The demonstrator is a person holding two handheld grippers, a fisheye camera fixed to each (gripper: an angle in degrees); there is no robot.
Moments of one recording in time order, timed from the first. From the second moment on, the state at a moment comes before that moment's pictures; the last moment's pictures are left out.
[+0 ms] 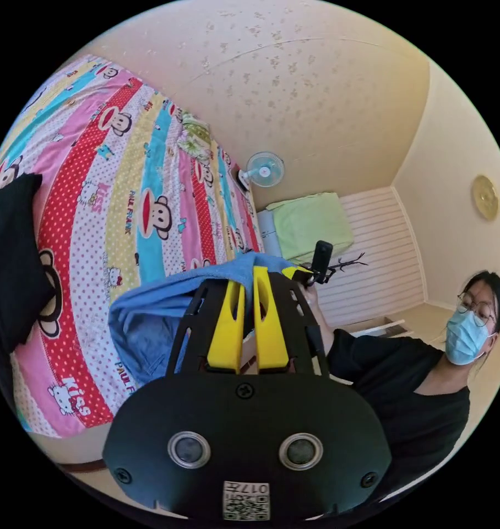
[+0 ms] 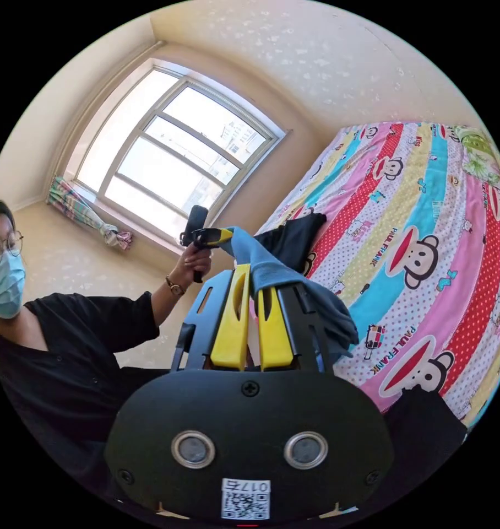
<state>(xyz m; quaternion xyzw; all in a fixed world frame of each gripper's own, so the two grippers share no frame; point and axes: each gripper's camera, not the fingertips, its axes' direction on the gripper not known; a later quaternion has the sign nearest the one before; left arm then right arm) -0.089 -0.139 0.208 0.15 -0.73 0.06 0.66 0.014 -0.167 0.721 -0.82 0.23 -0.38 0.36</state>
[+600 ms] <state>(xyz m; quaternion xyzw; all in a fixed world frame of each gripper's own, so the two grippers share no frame) -0.200 0.044 0.001 0.32 -0.74 -0.15 0.57 0.176 -0.322 0.547 -0.73 0.54 -0.23 0.36</state>
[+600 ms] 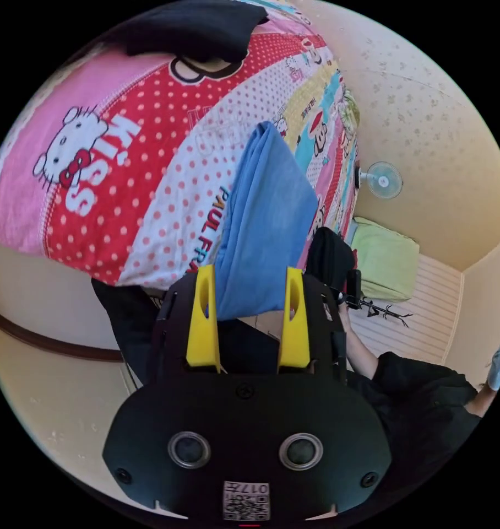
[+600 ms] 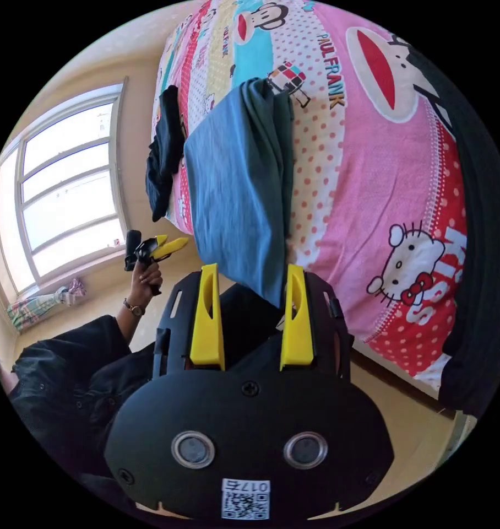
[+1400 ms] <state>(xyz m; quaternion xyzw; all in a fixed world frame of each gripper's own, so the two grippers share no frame) -0.173 -0.058 0.173 0.15 -0.64 -0.08 0.75 -0.068 -0.295 0.620 -0.85 0.31 -0.15 0.40</state>
